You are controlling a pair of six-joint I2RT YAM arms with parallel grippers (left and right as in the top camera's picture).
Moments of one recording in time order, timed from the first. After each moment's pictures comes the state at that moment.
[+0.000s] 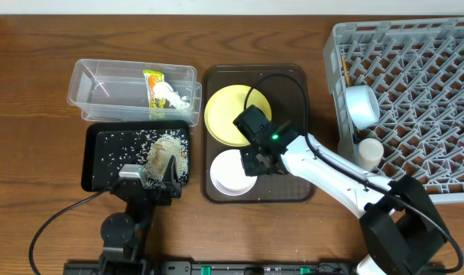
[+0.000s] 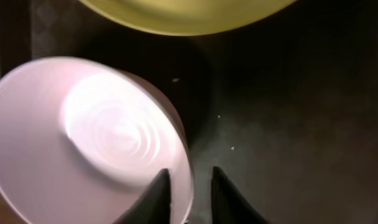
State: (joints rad) left arm -0.09 0.01 0.03 -0.13 0.05 -0.20; right arm 0.74 1.77 1.18 -0.77 -0.05 0.52
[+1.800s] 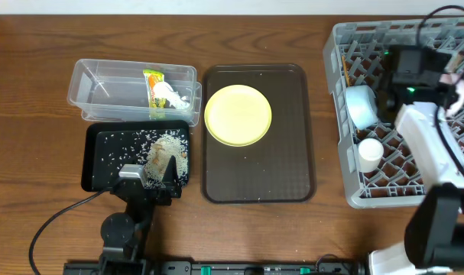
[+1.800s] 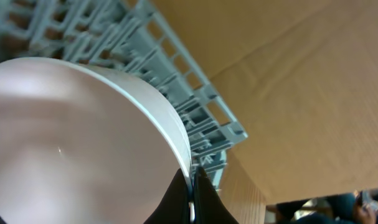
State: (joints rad) left arm -0.09 0.01 0.03 -0.13 0.05 -0.20; right arm -0.02 1.71 1.24 -0.51 1.16 0.11
